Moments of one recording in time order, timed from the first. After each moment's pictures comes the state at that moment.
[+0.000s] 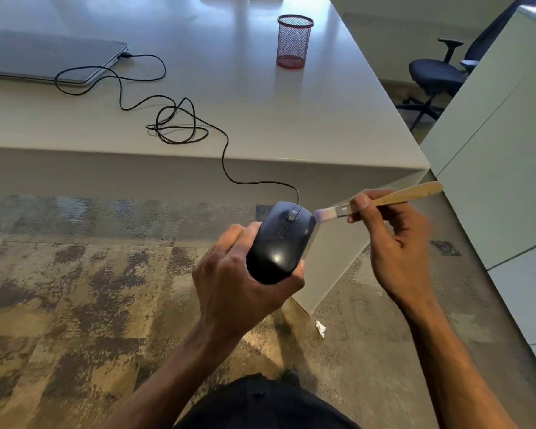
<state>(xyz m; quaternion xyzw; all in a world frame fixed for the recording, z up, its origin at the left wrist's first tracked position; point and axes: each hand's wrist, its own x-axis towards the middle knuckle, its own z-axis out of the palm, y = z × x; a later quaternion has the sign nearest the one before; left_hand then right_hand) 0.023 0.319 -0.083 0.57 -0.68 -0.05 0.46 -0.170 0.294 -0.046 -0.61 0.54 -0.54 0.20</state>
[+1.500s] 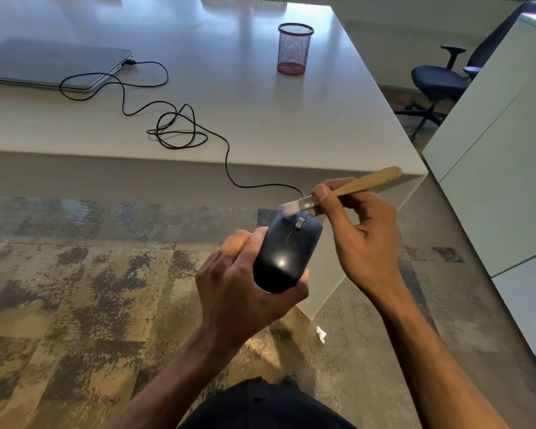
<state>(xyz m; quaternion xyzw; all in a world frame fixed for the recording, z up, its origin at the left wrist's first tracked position) 0.017 0.319 -0.088 0.54 -0.71 -0.02 0.45 -0.139 0.281 -0.031 -0.65 0.49 -0.54 0.20</state>
